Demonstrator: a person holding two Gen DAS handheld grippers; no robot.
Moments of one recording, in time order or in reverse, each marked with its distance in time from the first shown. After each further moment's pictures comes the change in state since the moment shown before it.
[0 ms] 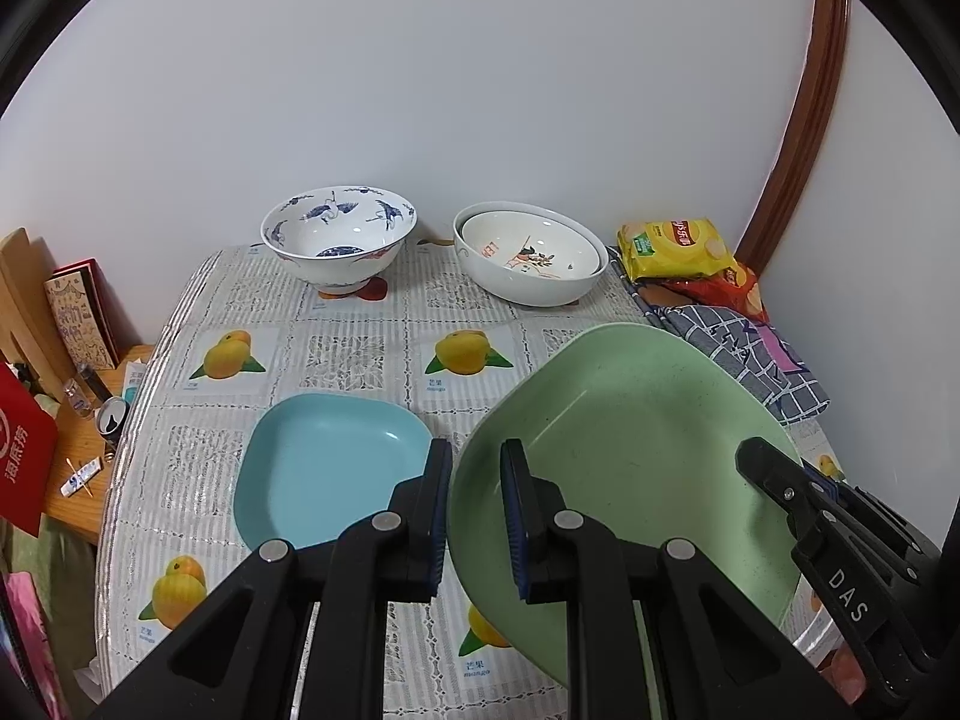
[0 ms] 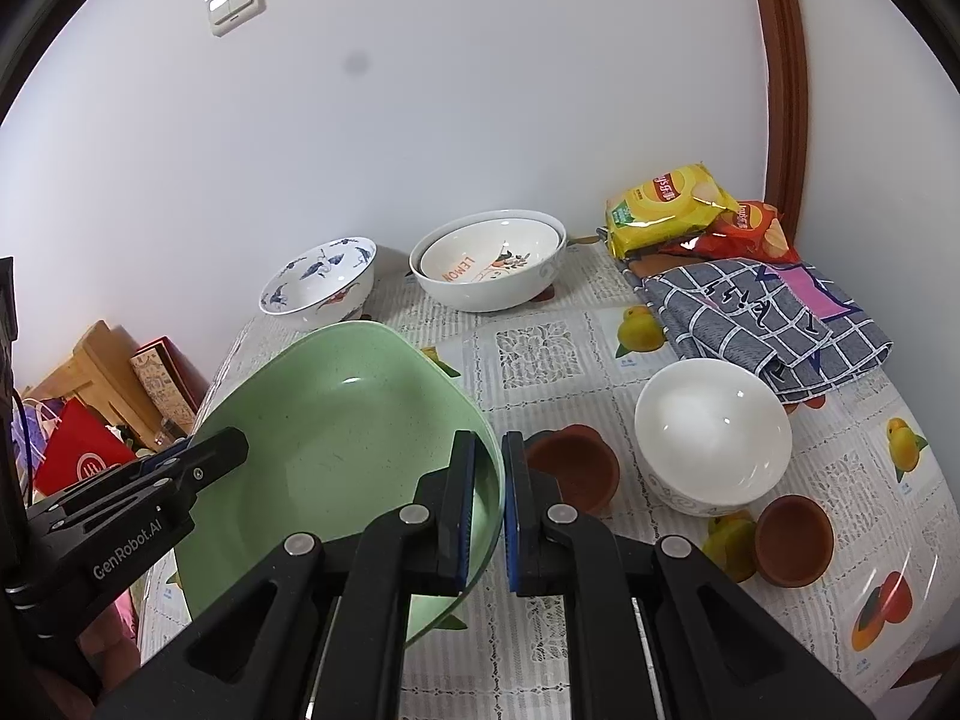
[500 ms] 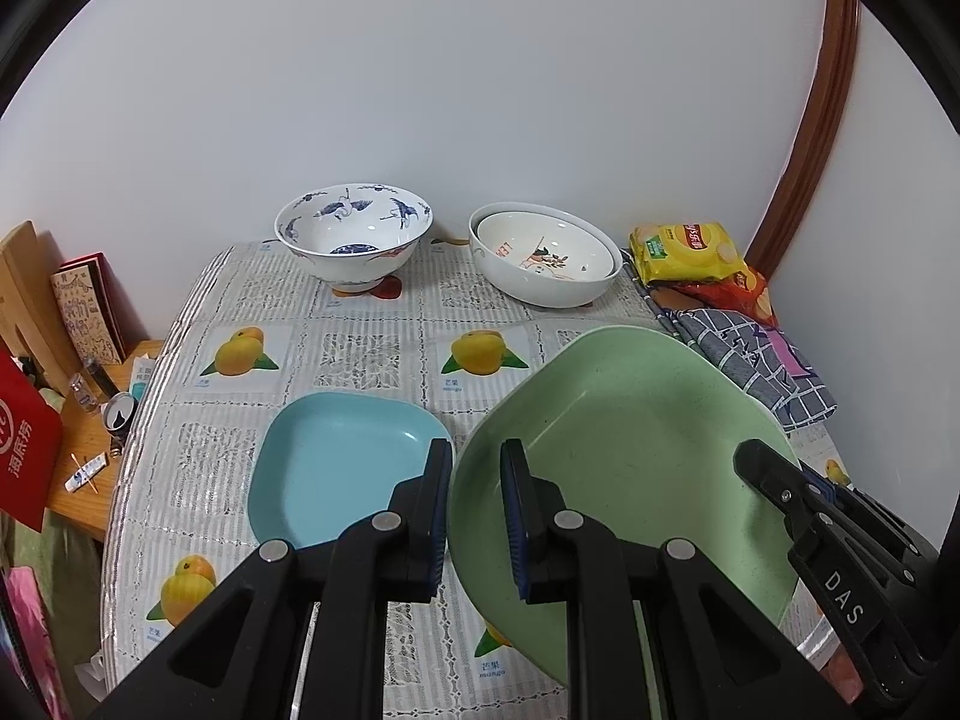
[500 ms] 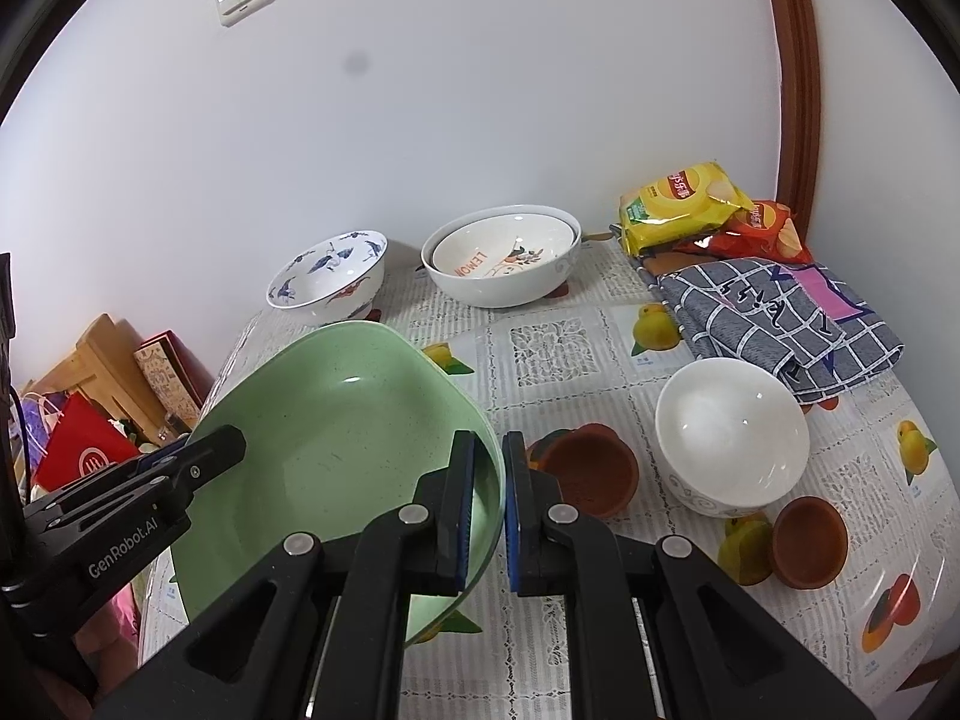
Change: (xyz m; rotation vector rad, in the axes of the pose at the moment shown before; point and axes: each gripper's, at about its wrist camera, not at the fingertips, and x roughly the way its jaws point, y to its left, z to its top) left arm 0.000 0.010 0.001 -0.016 0.000 0.011; right arm 0.008 0.008 0.000 -0.015 0.009 0.010
